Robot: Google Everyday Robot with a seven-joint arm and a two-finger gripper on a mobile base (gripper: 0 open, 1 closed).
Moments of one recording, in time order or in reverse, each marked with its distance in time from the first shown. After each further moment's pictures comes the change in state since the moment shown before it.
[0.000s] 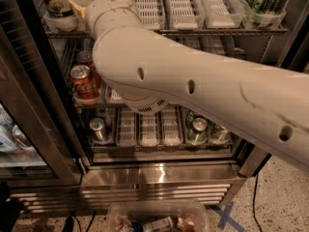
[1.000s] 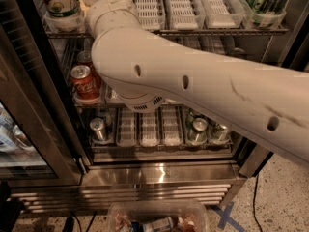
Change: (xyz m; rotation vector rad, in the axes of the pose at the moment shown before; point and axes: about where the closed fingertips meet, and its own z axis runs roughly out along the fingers) arm 0.010 -0.006 0.010 0.029 0.014 -0.008
